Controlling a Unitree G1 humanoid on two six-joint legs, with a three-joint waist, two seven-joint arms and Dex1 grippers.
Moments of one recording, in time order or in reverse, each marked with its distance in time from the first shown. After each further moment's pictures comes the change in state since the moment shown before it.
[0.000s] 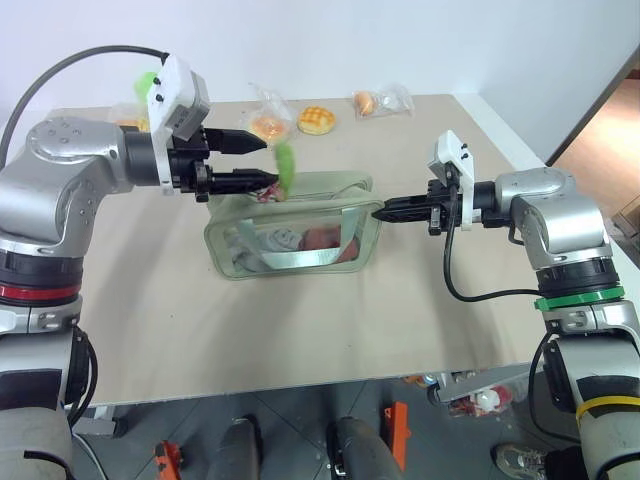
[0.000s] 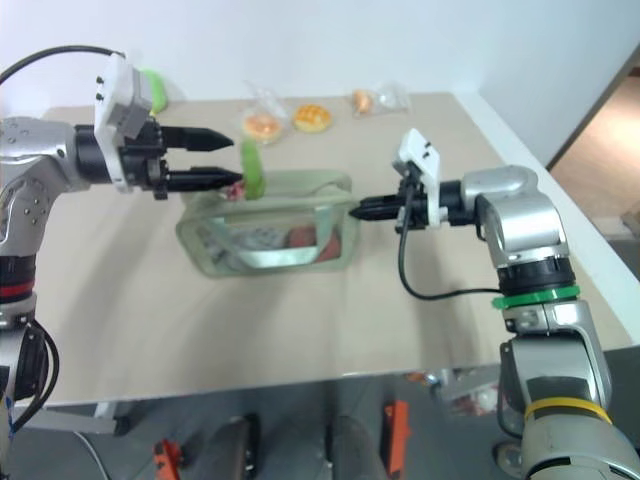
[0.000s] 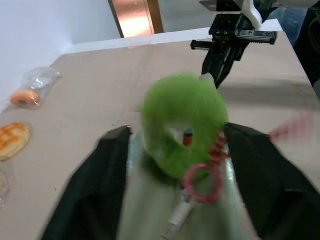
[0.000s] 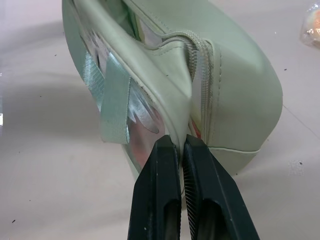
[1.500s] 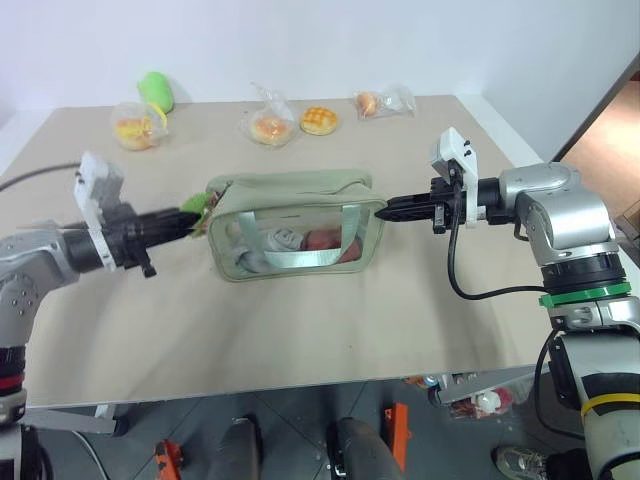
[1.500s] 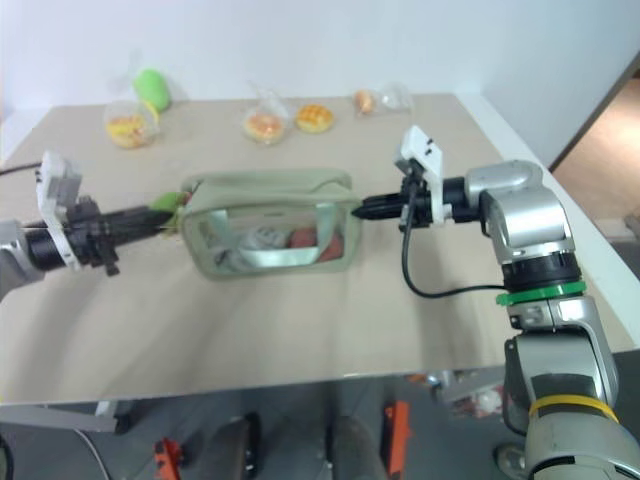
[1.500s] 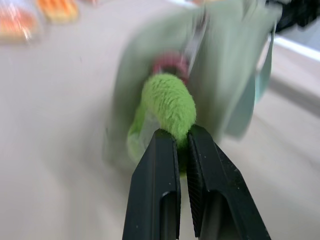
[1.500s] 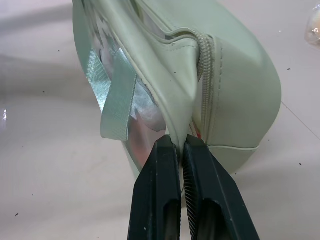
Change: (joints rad) left arm 0.405 0.072 0.265 -0.015 -0.215 0.095 0.202; right arm -0.017 -0.026 0.020 -0.004 0.002 0.006 0.021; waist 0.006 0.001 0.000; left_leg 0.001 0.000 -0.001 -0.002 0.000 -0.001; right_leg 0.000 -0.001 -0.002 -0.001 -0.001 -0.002
